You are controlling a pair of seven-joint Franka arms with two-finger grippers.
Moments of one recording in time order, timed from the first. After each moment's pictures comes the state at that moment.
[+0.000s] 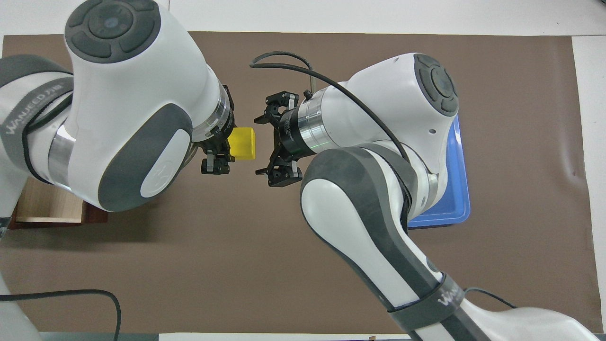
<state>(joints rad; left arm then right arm) -0.43 0.26 -0.11 -1.34 -0.02 1.57 -1.95 0.33 0.29 -0.01 -1.49 0.65 1.96 1.80</state>
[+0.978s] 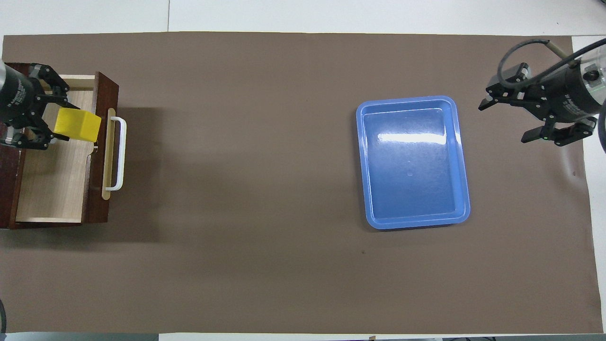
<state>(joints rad) 0.06 0.19 -0.10 -1.48 0.00 1.62 -1.31 0.02 0.15 -0.01 -1.44 0.17 1.53 0.57</state>
